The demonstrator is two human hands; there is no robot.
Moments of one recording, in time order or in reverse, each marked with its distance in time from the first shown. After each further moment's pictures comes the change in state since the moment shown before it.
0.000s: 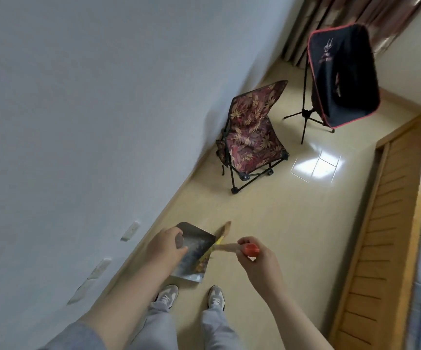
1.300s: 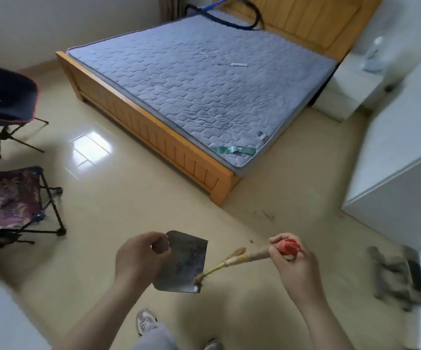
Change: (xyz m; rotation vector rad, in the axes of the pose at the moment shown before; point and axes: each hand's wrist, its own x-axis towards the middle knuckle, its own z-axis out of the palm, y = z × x) left_hand -0.267 0.013 0.057 0.402 -0.508 1.156; right_hand -0.521 0.014 0.124 0.336 1.475 0.712
